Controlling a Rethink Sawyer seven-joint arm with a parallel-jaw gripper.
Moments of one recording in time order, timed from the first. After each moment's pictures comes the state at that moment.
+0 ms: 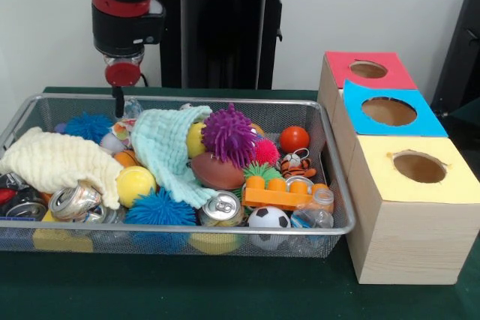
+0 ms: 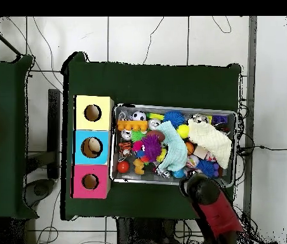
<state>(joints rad) -0.38 -0.50 -0.31 2.03 0.53 0.11 1.98</state>
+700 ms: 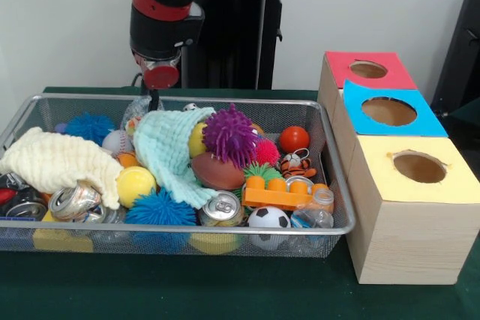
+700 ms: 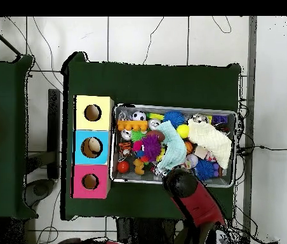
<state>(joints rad) -0.17 -0.47 -0.40 2.00 0.58 0.18 1.98</state>
